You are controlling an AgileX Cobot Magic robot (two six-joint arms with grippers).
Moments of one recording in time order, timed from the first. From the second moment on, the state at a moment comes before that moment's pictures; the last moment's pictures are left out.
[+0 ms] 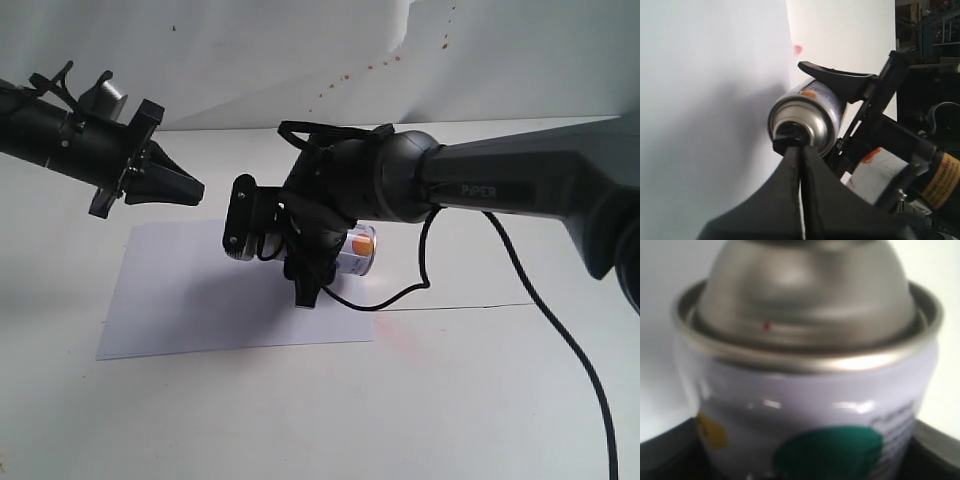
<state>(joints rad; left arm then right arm) 0.04 2.08 -1.43 -1.08 1.22 0.59 0.60 2.20 -1.56 -0.54 0.62 -0.31</state>
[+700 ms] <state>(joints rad) 0.03 2.18 -1.43 -1.16 1.22 0.67 0.60 2.20 -1.56 -0.54 0.62 -0.29</state>
